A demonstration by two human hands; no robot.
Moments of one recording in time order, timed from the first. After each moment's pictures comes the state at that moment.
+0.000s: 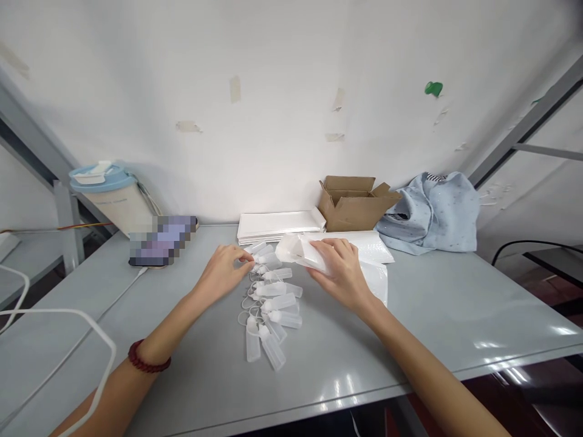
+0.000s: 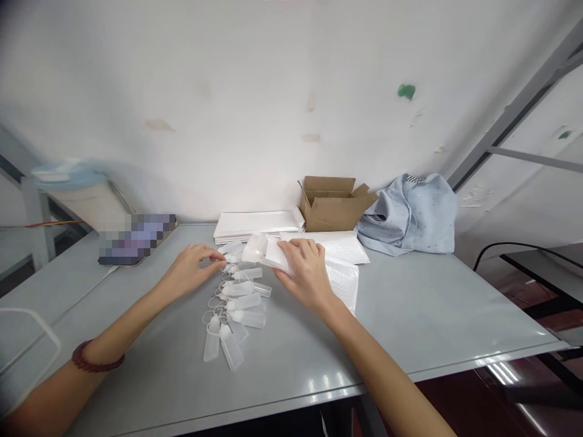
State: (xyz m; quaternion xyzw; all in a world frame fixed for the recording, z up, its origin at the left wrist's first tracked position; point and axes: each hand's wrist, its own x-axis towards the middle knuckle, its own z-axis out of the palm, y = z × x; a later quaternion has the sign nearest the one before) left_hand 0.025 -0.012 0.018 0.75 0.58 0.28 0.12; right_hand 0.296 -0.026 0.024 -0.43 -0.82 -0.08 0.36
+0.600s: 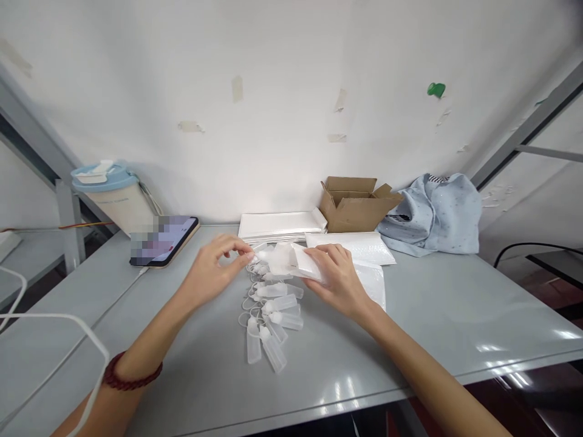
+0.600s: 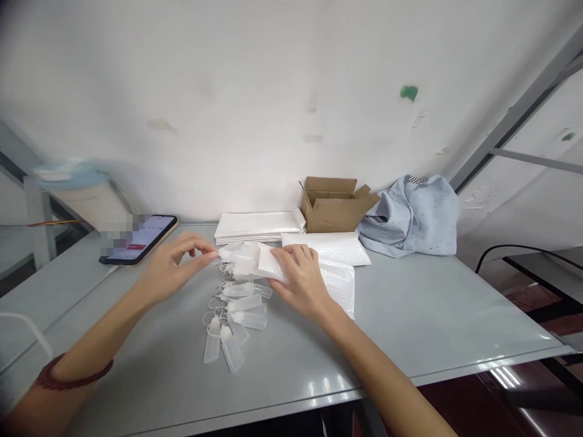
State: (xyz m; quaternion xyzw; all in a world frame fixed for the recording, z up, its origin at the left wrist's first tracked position) left_hand 0.030 -0.037 0.063 0.75 0.50 0.40 0.16; right_hand 0.289 -0.034 0.025 -0.41 -0.85 -0.03 0.33
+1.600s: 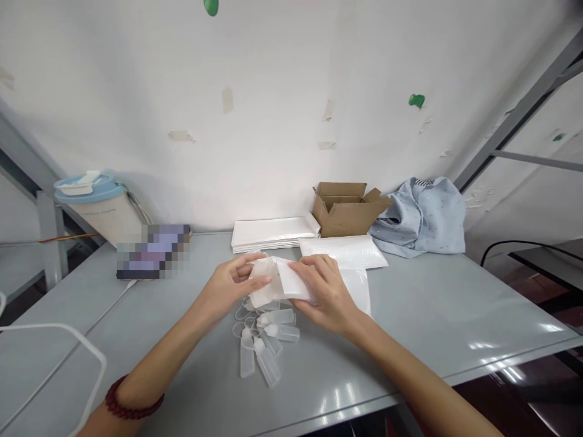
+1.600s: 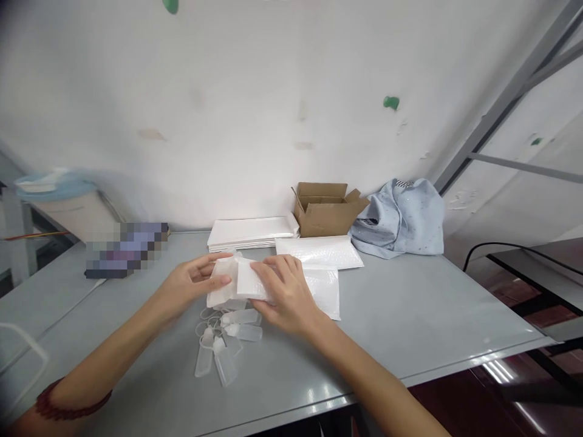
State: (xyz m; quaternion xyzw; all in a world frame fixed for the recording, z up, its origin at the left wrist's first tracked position) left_hand 0.061 -0.046 0.055 0.56 0.49 0.41 0.53; right_hand 0.277 -0.051 0.034 -0.33 -0.86 -0.04 0.38
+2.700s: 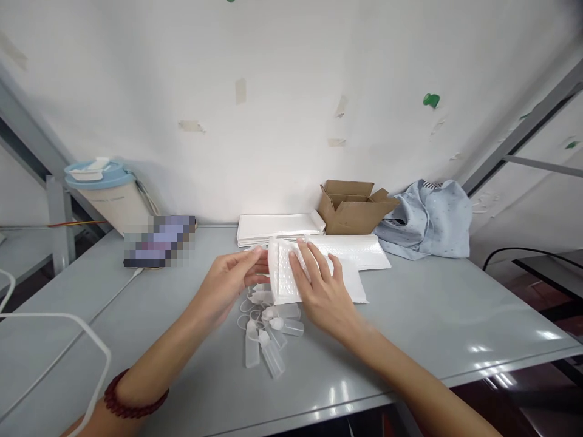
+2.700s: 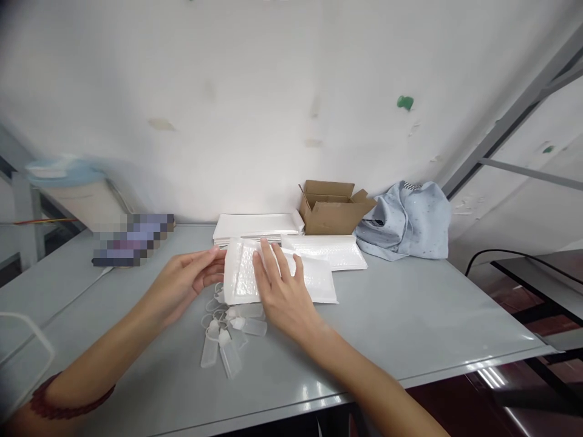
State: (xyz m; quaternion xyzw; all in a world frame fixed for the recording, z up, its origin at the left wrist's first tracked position) left_hand 0.063 -0.055 0.060 0.50 0.43 0.49 0.57; right_hand 0.259 -0.059 0.026 -0.39 -0.84 -0.31 0.20
